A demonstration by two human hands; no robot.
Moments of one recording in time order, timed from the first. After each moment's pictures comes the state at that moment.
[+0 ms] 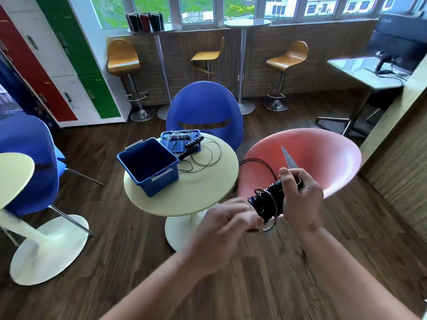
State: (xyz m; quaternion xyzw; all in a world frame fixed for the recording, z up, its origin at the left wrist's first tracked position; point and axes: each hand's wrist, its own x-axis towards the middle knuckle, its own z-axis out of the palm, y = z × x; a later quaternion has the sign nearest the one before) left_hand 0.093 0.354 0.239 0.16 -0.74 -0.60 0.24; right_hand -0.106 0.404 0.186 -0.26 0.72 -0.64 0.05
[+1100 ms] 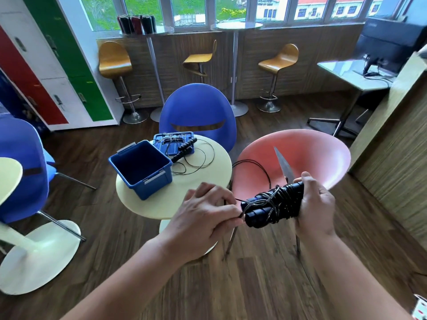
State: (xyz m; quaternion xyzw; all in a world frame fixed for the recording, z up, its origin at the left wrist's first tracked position) left_hand 0.106 0.308 0.219 0.11 -0.96 -0.10 0.22; right_hand -0.114 0.431 0.192 -0.10 0.58 -0.79 0.17
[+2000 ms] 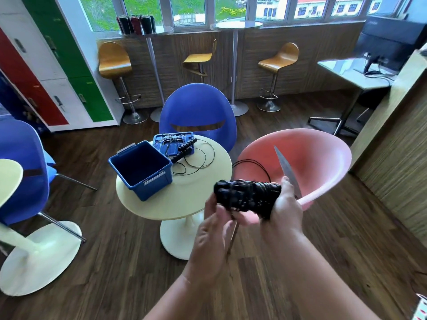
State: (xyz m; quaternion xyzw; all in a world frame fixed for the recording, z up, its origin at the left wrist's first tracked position) left_hand 0.083 0.371 0.207 0.17 -0.54 -0.74 0.37; right_hand -0.062 0.394 0.206 0.10 0.49 -0.81 0.31
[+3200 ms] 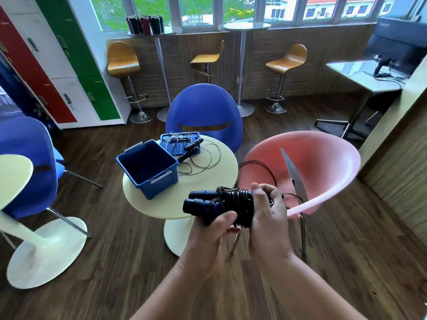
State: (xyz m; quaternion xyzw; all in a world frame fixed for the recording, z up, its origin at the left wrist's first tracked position) left_hand 0.092 0.345 0.185 0.22 -0.48 -0.78 0.35; right_hand -0.009 0.399 0.217 -0.14 0.57 -0.77 0.26
